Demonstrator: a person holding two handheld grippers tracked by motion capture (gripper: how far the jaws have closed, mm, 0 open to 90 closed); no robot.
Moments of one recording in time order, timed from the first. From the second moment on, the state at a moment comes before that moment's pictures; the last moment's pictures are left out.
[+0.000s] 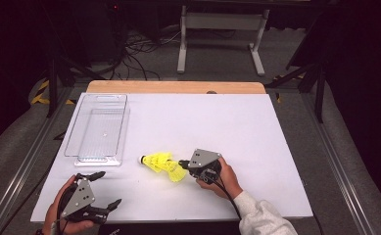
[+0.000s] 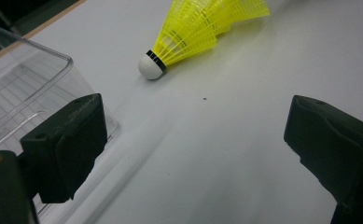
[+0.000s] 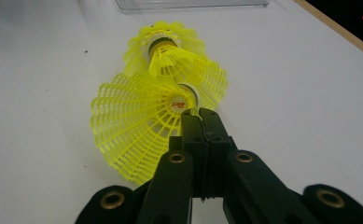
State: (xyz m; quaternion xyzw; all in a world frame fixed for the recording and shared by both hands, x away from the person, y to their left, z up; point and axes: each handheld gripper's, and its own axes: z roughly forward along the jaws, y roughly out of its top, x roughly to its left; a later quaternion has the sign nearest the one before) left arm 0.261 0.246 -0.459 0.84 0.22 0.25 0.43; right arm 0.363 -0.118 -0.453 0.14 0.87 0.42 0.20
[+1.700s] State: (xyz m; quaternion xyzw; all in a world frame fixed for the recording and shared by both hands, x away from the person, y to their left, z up) left arm 0.260 0.246 -0.458 0.84 0.22 0.25 0.43; right arm 0.343 -0.122 -0.458 0.17 0.89 0.38 0.16
